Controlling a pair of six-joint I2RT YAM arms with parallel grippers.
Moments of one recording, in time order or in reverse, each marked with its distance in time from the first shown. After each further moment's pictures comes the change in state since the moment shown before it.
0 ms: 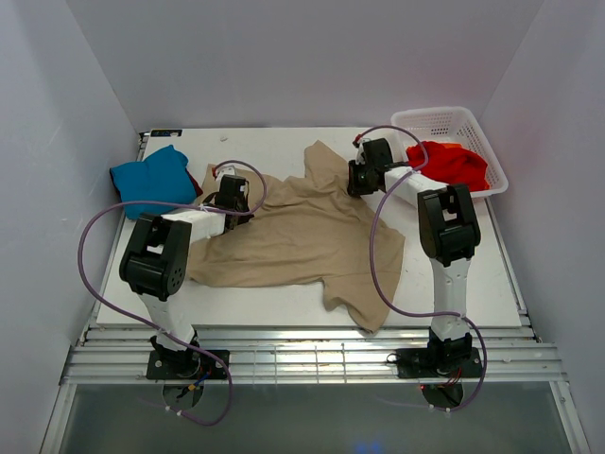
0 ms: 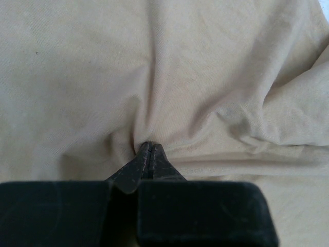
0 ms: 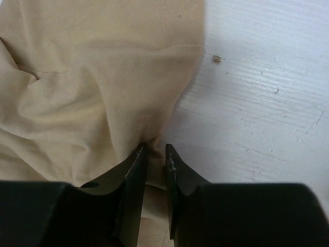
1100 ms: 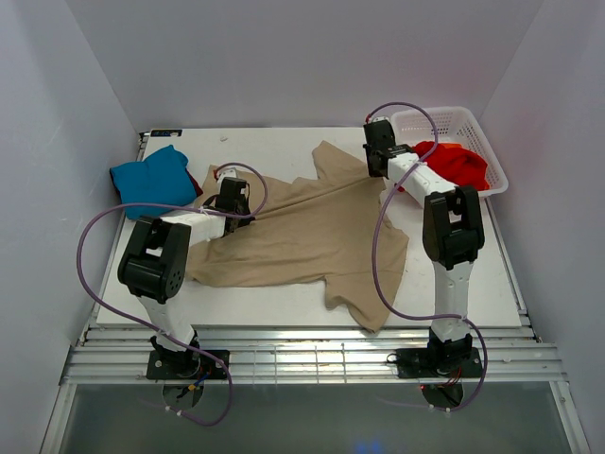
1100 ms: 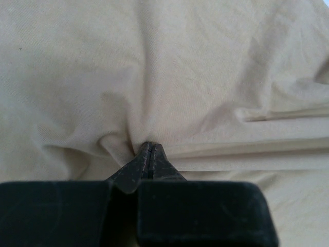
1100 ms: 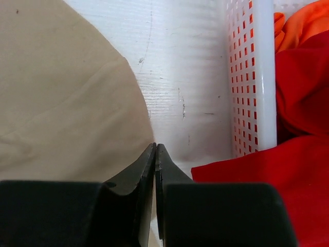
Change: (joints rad) left arm -0.005 -0.023 -0.031 0.011 0.012 0.004; right arm 0.004 -0.044 0.150 -0.175 0.520 -0.114
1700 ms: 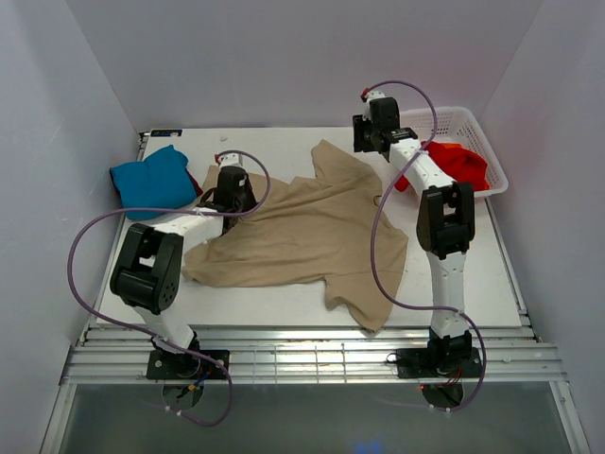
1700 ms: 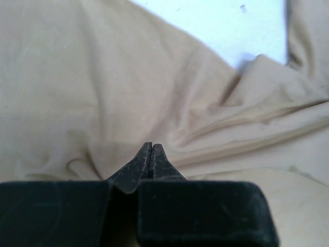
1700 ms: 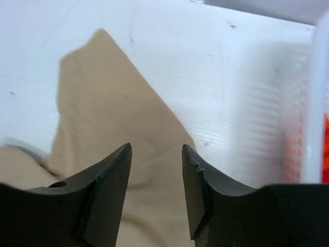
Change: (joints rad) left arm -0.018 -0.087 0.012 0.097 0.061 0.031; right arm -0.035 0.114 0.266 0.029 -0.304 0.004
